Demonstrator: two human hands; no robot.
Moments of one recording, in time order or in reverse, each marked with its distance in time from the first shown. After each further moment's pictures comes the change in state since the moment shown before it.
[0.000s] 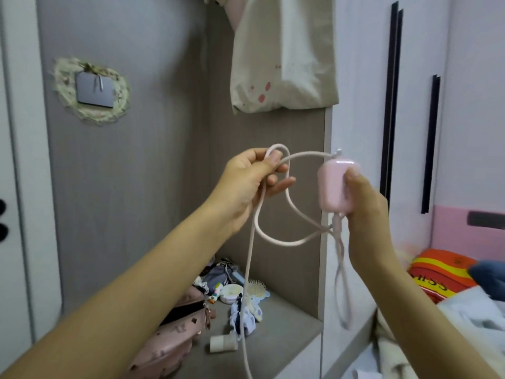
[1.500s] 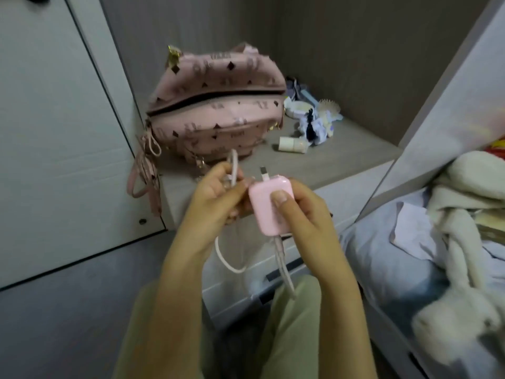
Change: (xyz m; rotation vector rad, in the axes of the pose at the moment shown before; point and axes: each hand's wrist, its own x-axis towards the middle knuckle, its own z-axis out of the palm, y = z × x) left_hand -0.281 -0.122 -0.125 0.283 0.438 -0.385; right_hand -0.266 0.130 0.032 -0.086 -0.659 0.458
